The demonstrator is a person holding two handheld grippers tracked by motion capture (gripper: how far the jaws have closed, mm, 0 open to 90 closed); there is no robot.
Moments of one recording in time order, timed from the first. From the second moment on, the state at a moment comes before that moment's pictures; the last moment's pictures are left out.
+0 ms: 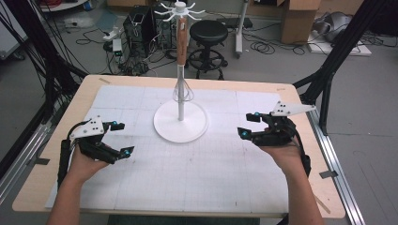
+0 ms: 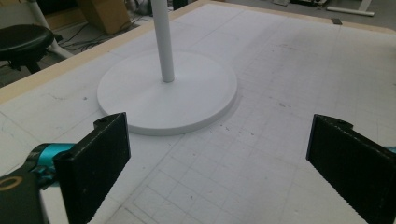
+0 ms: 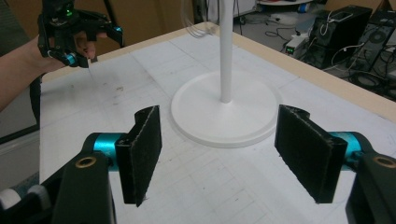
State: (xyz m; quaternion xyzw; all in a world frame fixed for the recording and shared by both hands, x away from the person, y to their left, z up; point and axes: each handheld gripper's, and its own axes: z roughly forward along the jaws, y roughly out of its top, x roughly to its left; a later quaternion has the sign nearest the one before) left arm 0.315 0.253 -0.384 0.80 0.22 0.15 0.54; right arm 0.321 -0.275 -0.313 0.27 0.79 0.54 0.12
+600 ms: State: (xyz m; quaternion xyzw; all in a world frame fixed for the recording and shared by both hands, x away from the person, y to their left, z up) left arm 0.314 0.253 -0.383 0.80 0.21 0.15 0.55; right arm 0.298 -0.271 -0.360 0.28 0.77 0.55 0.12
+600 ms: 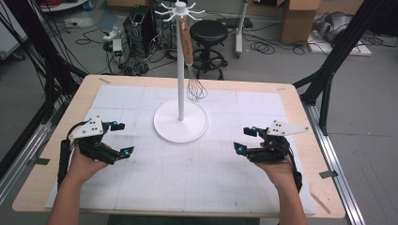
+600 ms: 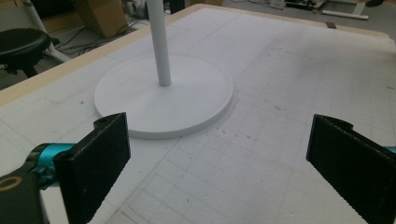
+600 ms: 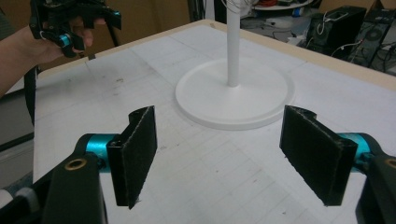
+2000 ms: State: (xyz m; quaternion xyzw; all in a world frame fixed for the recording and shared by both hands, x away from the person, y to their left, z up) left arm 0.316 0.248 -0.392 0.80 0.21 0.13 0.55; right arm 0.305 -0.281 -0.382 0.31 0.78 0.53 0.14
